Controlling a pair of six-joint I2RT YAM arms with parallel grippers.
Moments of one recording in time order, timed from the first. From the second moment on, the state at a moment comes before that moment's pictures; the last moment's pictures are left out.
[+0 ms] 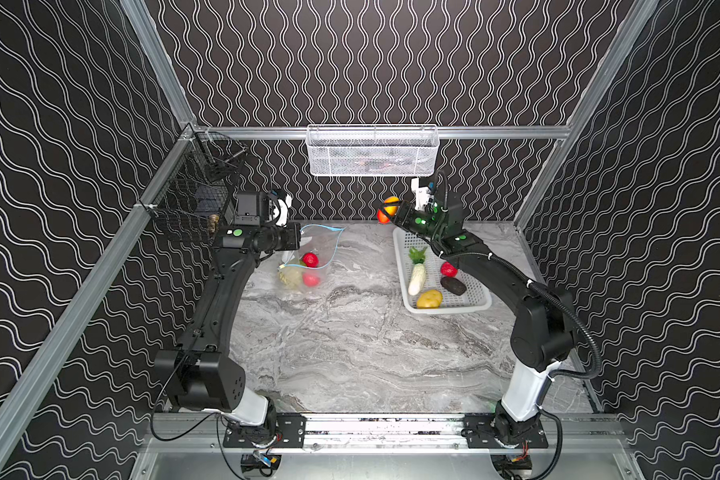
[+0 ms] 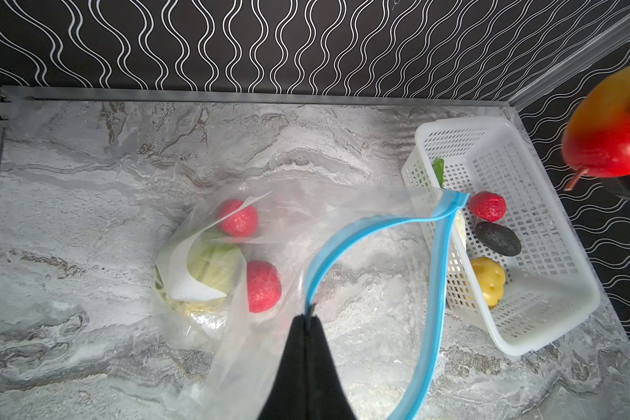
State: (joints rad) left arm -0.06 1.52 1.62 -0.84 0.28 -0.10; right arm 0.44 1.86 1.60 0.13 -0.49 0.78
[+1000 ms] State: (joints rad) left arm -0.01 1.49 1.58 -0.84 0.33 -0.07; right arm 0.67 1.89 1.73 0.05 -0.42 0.63
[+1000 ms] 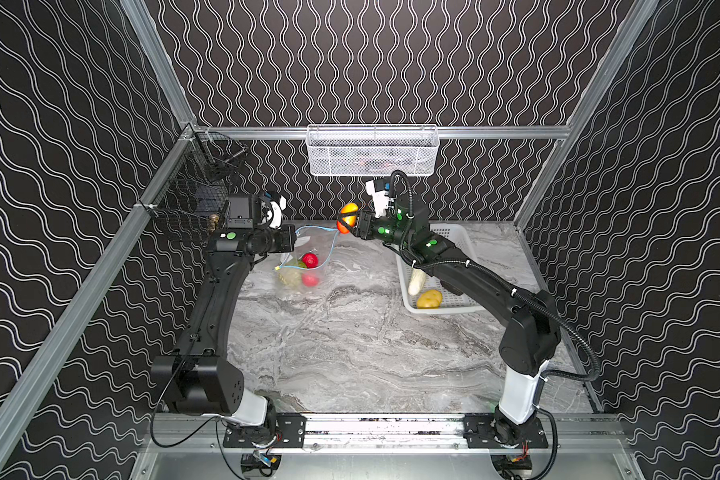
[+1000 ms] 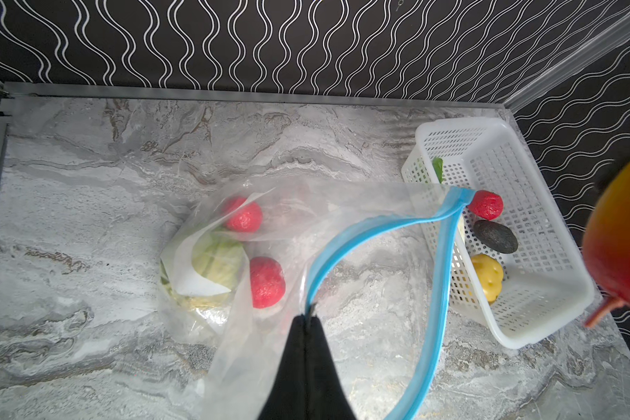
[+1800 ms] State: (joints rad) left arm -0.01 1.46 1.57 -0.85 0.35 -0.11; right arm 0.81 1.96 1.76 -0.01 -0.24 0.52
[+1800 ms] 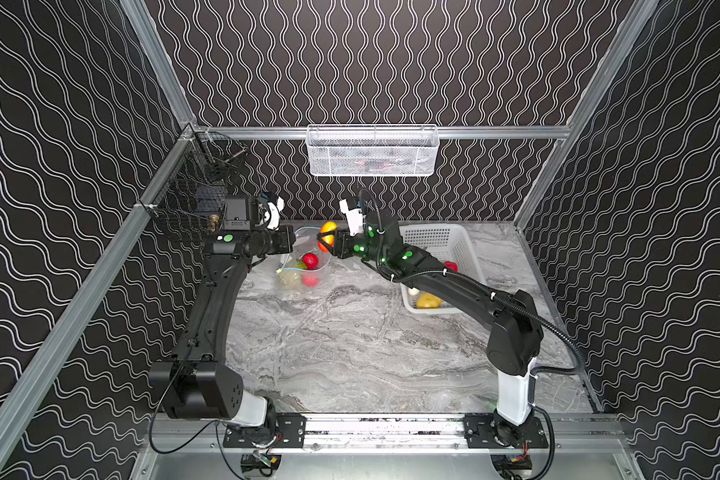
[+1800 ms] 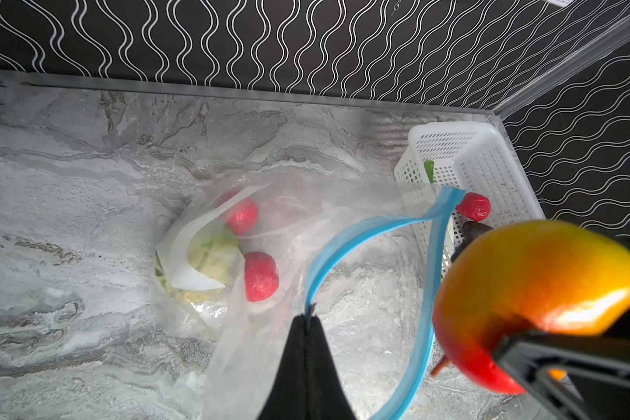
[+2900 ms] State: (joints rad) left arm 0.00 1.46 1.57 -0.84 0.37 -0.12; right arm 0.88 2.07 1.94 -0.16 -0.04 0.27
